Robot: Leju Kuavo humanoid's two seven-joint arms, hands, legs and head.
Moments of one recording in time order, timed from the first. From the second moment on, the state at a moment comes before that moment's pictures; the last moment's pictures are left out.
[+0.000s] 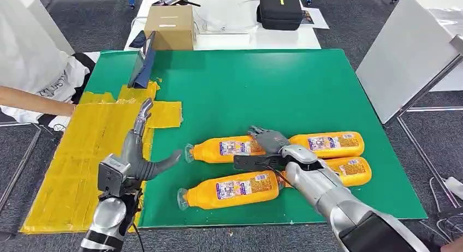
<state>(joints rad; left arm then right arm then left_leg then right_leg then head) -0.09 -0.08 -0.22 -1.56 -0.23 0.13 -0.49 -0.75 0.00 0.76 -0.50 0.76 -0.02 -0.15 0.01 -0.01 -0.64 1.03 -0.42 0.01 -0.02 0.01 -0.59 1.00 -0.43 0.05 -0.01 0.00</state>
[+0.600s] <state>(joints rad) -0.05 -0.08 -0.24 -1.59 -0.29 0.13 -0.46 -0.66 0.01 0.70 -0.54 0.82 -0.25 -0.14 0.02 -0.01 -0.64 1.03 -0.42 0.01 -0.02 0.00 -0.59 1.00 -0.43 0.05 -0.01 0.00</state>
